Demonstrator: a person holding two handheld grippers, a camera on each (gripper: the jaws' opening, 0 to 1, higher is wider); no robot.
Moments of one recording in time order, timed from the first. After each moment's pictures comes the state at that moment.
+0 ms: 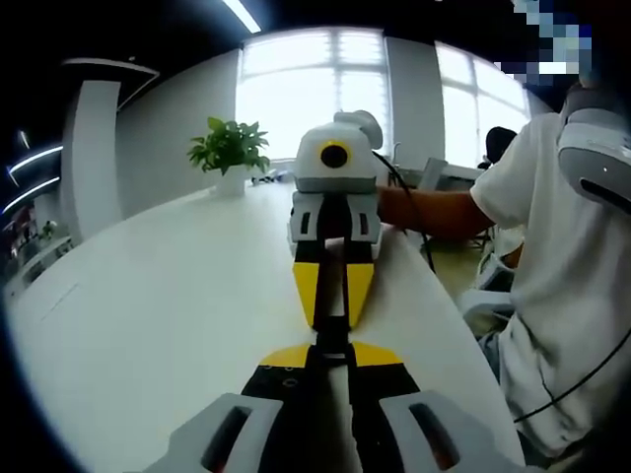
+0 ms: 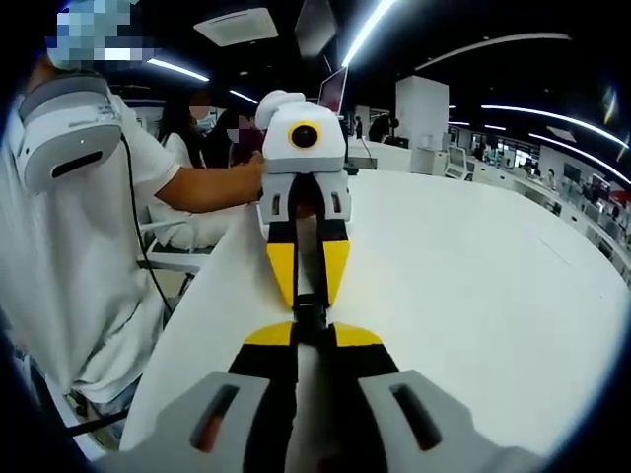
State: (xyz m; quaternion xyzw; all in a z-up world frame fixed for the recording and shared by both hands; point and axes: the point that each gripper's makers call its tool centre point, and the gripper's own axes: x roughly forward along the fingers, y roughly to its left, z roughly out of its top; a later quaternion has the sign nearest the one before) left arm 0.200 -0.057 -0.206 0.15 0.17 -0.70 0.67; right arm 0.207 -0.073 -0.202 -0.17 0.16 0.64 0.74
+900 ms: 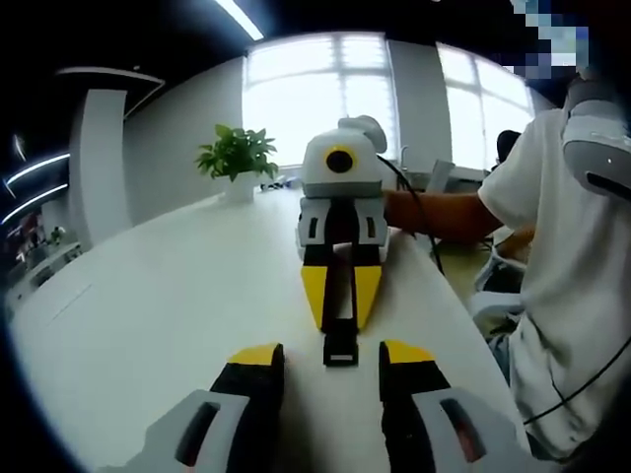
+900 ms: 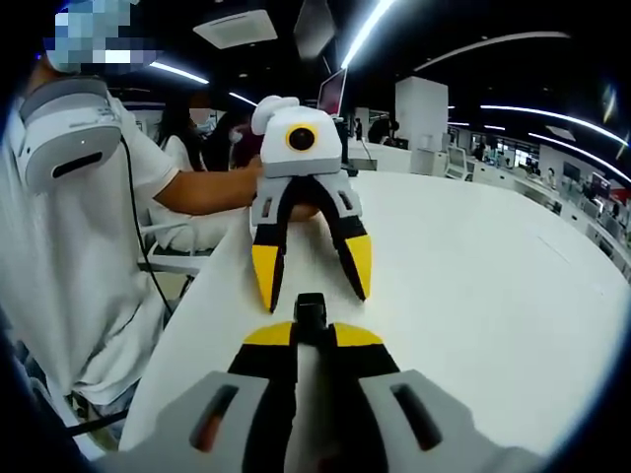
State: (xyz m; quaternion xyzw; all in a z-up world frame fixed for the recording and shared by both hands) left arm 0.205 -0.060 -0.206 0.15 0.15 -0.69 0.69; right arm 0.208 -0.074 -0.203 -0.17 0.16 0.64 0.74
